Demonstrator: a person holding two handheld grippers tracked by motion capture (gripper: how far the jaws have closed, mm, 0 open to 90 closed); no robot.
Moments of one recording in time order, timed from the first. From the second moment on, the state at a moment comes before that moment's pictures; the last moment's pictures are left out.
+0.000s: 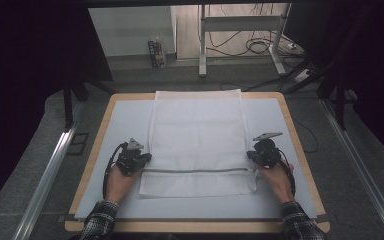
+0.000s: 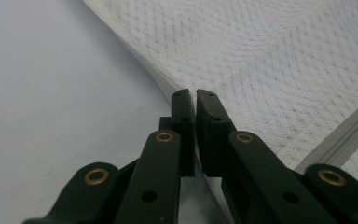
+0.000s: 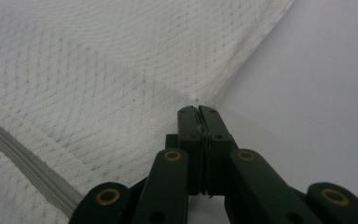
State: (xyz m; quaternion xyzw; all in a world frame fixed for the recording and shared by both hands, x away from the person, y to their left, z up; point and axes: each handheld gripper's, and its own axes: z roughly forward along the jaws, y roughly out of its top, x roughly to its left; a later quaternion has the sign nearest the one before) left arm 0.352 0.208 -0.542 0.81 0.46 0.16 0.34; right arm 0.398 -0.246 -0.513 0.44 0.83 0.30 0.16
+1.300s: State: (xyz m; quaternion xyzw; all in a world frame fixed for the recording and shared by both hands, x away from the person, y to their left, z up) left arm 0.337 0.204 -0.533 0.83 0.42 0.13 0.36; right arm 0.374 -0.256 -0.504 0.41 0.85 0.28 0.16
